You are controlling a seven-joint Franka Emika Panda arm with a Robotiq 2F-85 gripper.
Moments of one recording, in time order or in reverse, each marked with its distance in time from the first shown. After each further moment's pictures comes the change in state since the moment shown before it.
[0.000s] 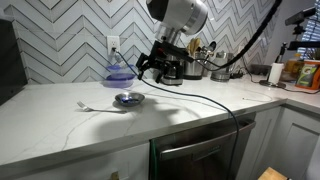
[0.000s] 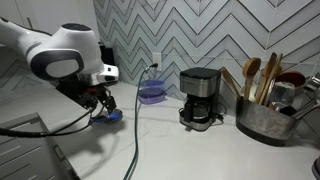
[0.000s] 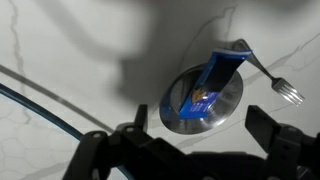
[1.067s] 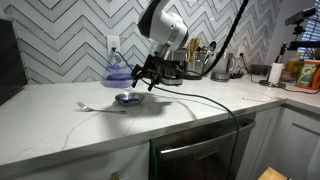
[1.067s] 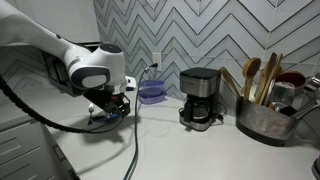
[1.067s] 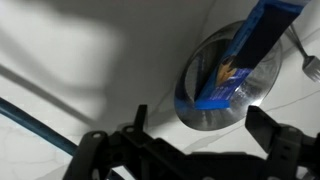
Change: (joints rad) arm -0.041 0.283 0.015 0.202 0.165 0.002 -0.164
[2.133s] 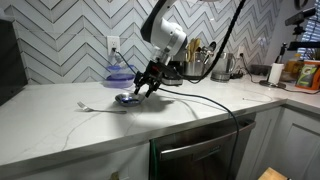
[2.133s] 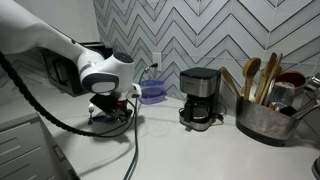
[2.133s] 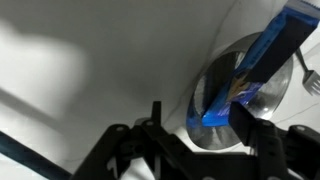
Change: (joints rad) arm -0.084 0.084 0.047 0.060 0.067 -0.095 -0.119
